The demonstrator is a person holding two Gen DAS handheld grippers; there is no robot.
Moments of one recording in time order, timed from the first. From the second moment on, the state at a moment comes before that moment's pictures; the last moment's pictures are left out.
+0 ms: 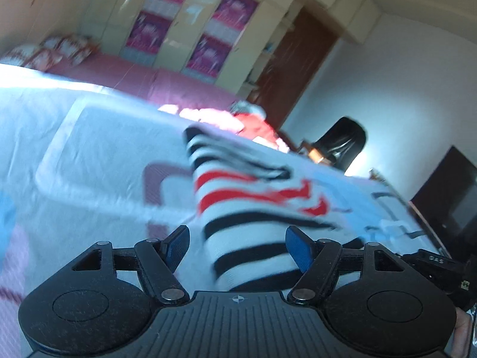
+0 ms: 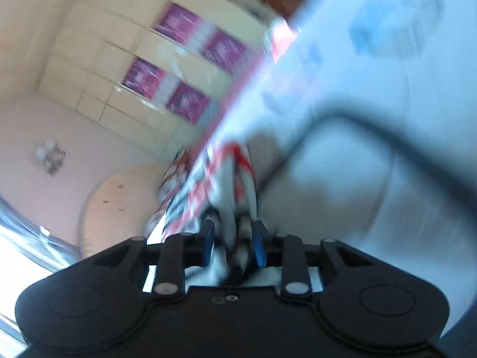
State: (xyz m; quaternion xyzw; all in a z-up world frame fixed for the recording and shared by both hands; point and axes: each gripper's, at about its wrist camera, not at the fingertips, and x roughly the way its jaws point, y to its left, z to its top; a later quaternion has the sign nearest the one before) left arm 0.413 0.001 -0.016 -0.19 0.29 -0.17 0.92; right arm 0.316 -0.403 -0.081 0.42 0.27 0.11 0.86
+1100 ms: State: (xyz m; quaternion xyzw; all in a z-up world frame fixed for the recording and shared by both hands) left arm 0.563 -0.052 -0.024 -0.07 0.34 -0.15 0.93; right arm 0.480 -0.326 -0.047 0.09 0.30 0.17 0.93
